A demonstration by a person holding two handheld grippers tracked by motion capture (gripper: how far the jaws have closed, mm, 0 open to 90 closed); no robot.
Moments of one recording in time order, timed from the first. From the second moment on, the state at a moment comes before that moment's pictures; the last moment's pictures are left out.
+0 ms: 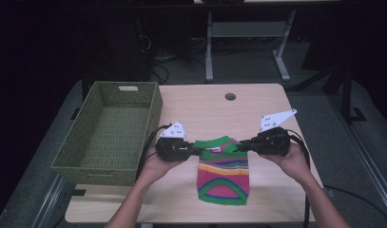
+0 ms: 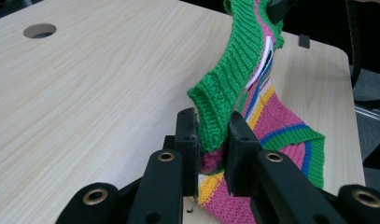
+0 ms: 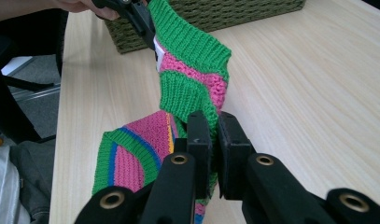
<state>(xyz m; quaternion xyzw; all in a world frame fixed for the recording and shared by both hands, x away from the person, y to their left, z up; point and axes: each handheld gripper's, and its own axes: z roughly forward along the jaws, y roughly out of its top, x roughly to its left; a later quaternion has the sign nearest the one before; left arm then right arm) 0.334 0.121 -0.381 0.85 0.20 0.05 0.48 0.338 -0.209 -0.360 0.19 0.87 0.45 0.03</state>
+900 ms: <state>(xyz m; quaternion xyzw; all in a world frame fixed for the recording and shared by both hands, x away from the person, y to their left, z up) 0.401 0.111 -0.405 0.81 0.35 0.11 0.46 0.429 -0.224 -0.391 0.36 0.82 0.44 0.07</state>
